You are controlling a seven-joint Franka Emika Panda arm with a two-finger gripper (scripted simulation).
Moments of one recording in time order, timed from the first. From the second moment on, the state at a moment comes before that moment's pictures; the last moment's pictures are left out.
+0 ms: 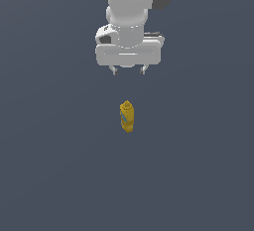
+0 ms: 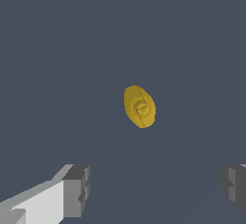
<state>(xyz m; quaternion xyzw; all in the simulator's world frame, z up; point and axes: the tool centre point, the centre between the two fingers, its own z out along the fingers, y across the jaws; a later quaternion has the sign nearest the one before) -0.071 0.007 0.319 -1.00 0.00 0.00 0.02</state>
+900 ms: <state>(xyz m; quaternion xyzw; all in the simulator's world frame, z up) -0.079 -0.021 0.311 -1.00 0.03 0.01 0.01</state>
